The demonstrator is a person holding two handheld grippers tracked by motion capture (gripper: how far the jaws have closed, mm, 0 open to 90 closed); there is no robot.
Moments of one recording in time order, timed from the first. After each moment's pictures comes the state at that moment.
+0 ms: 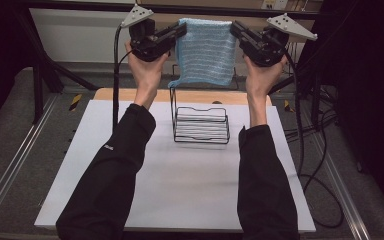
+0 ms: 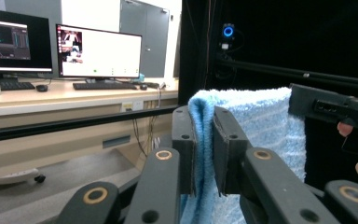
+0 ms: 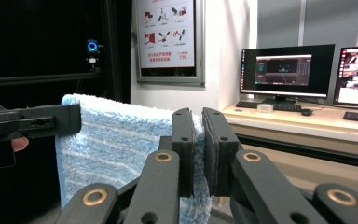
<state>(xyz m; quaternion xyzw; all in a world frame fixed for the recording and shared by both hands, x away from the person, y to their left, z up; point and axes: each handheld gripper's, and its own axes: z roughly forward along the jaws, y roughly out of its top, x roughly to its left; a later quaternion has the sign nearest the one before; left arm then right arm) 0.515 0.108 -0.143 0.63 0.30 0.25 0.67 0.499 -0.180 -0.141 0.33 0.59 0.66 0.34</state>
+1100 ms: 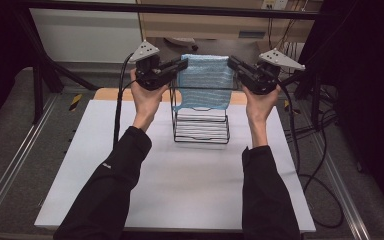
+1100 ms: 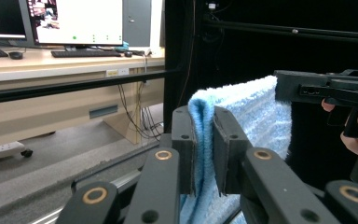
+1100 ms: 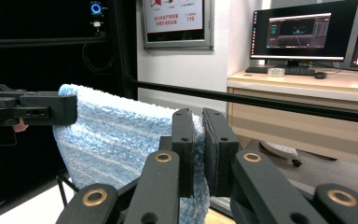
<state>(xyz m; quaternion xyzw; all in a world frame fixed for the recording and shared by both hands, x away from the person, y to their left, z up) 0.505 0.111 -0.211 0.68 0.29 0.22 0.64 0.492 -0.190 -0.211 0.34 0.63 0.63 0.31</state>
